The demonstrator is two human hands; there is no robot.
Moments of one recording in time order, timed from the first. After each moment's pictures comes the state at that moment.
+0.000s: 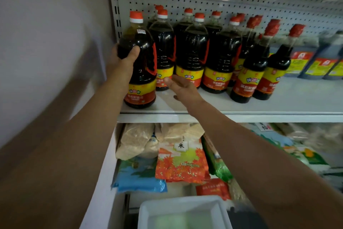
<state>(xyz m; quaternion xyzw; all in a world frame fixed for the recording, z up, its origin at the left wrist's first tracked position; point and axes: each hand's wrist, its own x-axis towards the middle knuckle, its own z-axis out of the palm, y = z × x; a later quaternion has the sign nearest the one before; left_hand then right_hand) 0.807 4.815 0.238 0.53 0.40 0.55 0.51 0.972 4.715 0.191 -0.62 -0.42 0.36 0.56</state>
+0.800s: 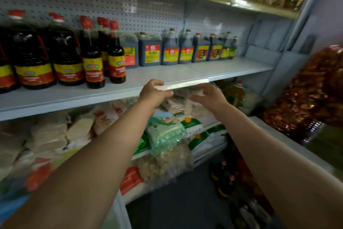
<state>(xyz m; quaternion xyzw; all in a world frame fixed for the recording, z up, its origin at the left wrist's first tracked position) 1.164 4.367 0.212 0.72 0.30 0.26 0.57 1.289 4.205 0.212 -0.84 -0.26 0.07 0.47</state>
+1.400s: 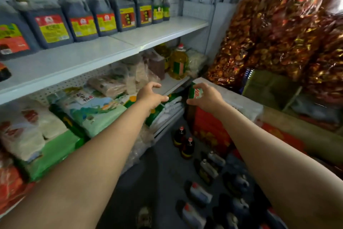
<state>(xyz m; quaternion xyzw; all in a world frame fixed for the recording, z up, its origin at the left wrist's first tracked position) 1.354 4.165 0.126 0.83 0.21 0.06 0.52 1.412 3.955 0.130 -0.93 -0.14 0.05 0.32</state>
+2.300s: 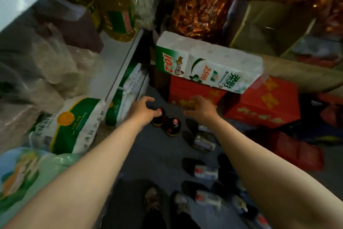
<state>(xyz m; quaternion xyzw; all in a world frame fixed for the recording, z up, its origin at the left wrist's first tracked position) 1.709 4.212 -0.128 0.87 0.10 -0.24 0.42 1.685 3.985 -0.142 -0.90 0.18 0.19 0.34</state>
